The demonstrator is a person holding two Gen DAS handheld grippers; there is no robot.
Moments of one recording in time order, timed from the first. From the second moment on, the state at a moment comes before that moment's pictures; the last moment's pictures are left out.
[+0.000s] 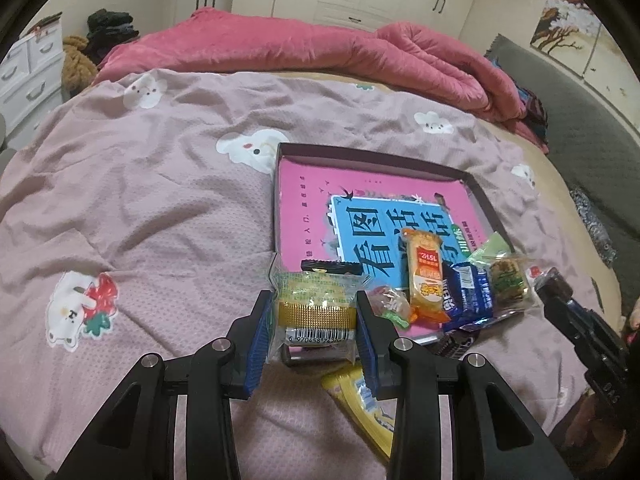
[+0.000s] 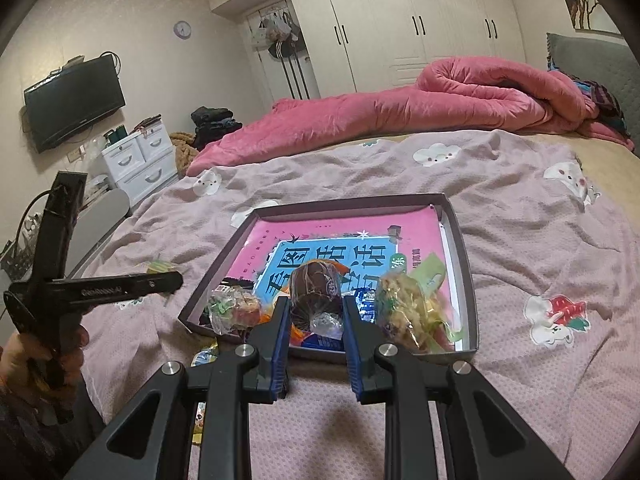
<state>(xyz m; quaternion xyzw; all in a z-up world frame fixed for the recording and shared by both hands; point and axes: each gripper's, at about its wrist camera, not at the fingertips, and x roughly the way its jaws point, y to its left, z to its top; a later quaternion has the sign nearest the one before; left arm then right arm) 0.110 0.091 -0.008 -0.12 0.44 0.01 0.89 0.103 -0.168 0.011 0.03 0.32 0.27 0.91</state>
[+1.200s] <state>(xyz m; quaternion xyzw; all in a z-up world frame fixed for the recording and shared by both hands) 0.130 0.072 -0.043 -0.14 0.47 -0.03 0.87 0.139 -0.133 -0.020 0.01 0.37 0.27 0.89</state>
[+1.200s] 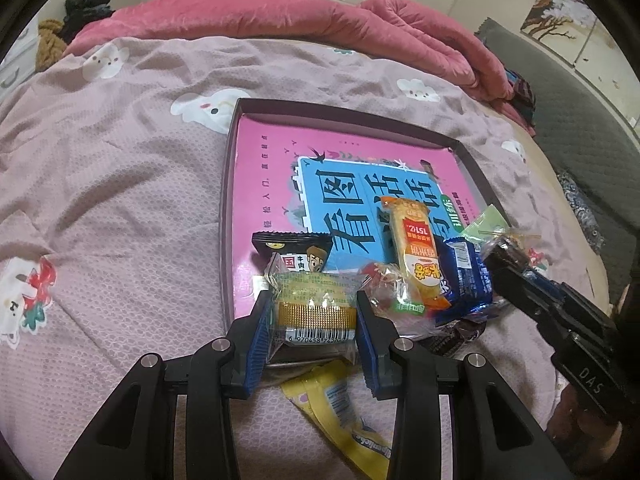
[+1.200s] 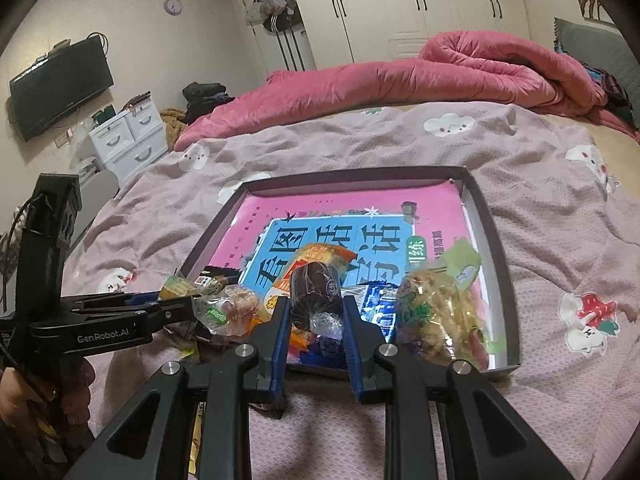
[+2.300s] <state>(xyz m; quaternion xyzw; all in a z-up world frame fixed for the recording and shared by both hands) 0.130 0.086 -0.038 -0.15 0.45 -0.01 0.88 0.139 -0.140 -0.015 0.05 0.38 0.26 0.88</state>
